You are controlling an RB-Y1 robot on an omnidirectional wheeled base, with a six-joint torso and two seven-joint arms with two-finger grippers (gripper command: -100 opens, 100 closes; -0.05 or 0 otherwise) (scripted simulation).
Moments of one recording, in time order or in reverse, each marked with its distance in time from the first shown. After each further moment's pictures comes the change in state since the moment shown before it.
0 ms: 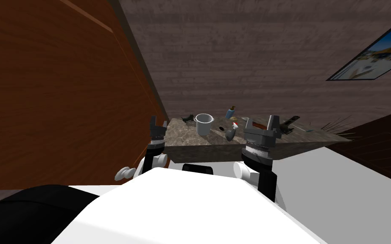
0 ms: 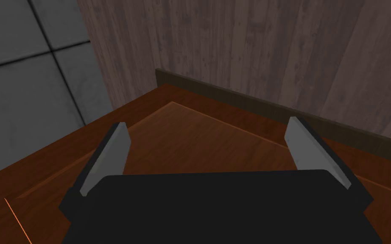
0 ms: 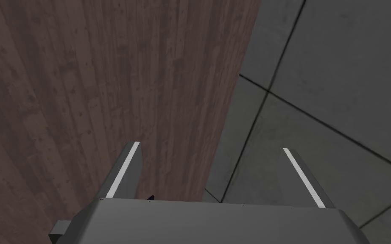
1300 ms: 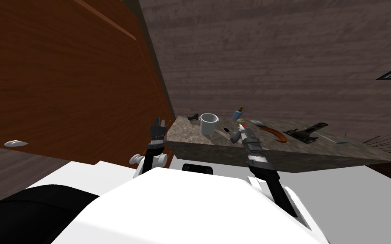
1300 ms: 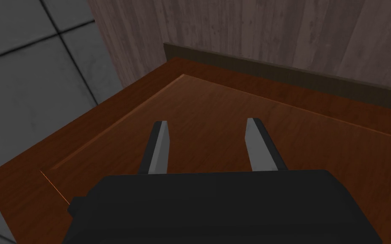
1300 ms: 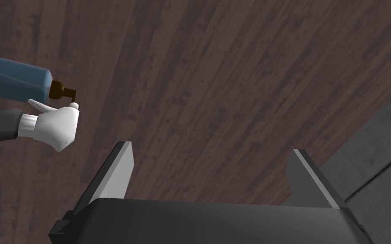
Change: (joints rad) left arm 0.000 0.000 0.000 0.000 0.000 0.000 0.000; right arm 0.162 -0.256 -0.088 0.075 0.121 0.228 0.093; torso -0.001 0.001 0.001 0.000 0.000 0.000
